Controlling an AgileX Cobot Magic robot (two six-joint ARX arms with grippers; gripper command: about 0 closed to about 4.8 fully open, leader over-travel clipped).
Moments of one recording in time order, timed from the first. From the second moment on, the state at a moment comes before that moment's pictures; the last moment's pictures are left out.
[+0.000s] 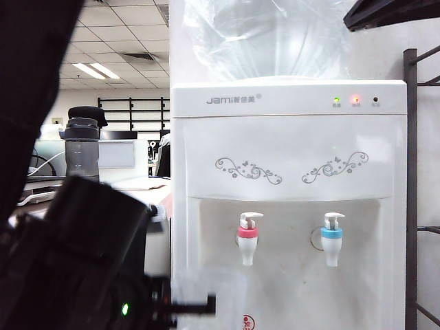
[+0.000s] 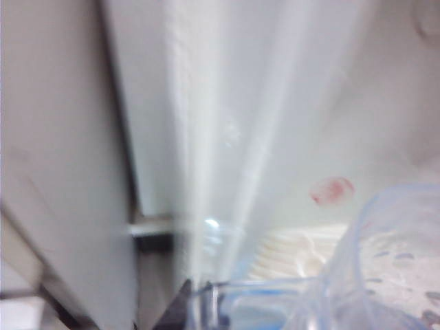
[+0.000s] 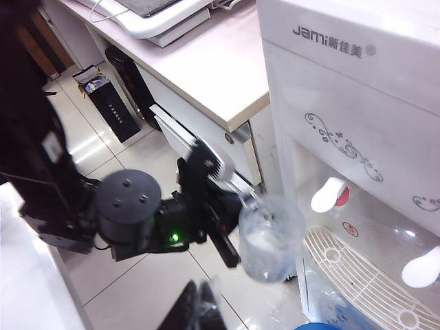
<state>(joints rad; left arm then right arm) -0.86 2.34 0.51 1.40 -0.58 -0.33 0.60 0.61 0.59 -0.40 -0.34 0.14</state>
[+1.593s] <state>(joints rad) -0.75 1.82 0.30 1.37 -0.65 -0.26 0.60 0.61 0.59 -0.40 -0.34 0.14</state>
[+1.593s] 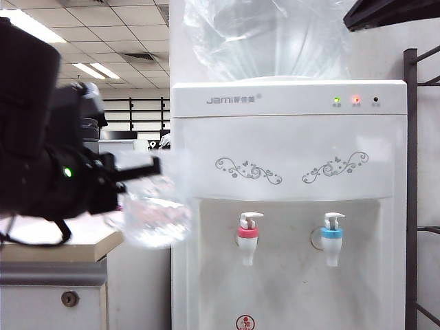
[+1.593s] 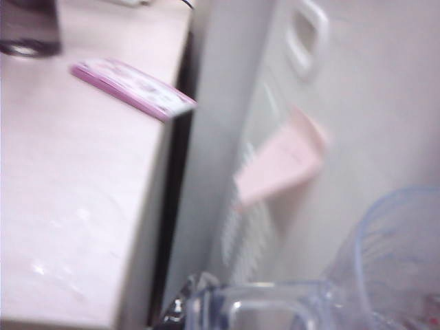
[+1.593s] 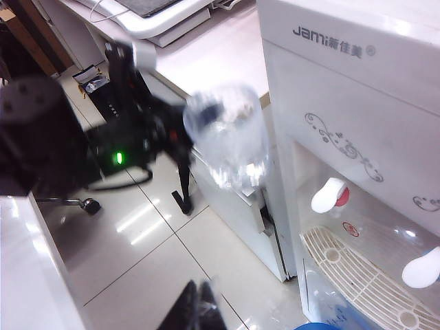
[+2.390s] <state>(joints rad) -0.32 1.77 0.36 1.26 -0.58 -0.25 0.60 0.61 0.59 -0.40 -0.34 0.14</state>
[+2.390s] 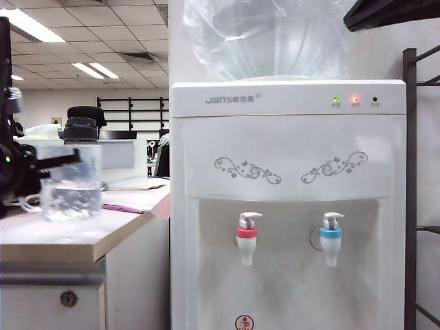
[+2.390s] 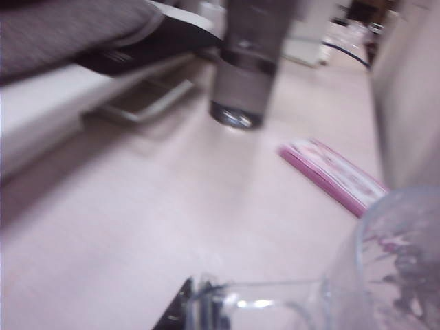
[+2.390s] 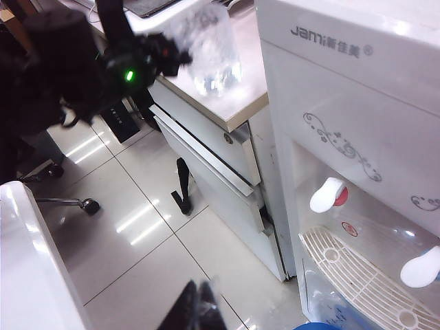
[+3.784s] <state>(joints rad) -0.21 2.10 0.62 1.38 -0.54 -0.21 0.60 0.61 0.59 -0.40 -0.34 0.14</state>
